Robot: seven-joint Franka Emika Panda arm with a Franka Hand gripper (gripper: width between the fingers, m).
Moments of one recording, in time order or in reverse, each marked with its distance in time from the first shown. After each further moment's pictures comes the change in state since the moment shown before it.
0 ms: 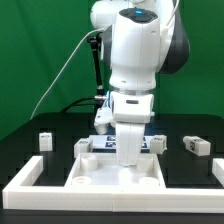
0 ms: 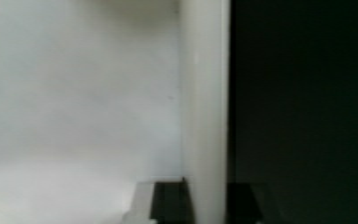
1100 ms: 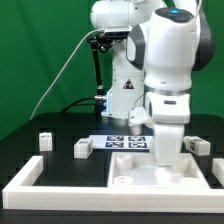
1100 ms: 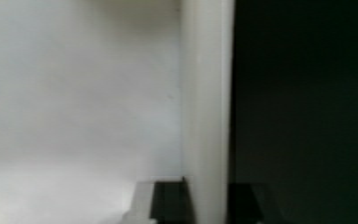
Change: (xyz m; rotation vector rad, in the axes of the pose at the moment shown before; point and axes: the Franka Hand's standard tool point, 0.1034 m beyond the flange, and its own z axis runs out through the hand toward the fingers) arm 0.085 -0.003 -0.006 0.016 0.027 -0.005
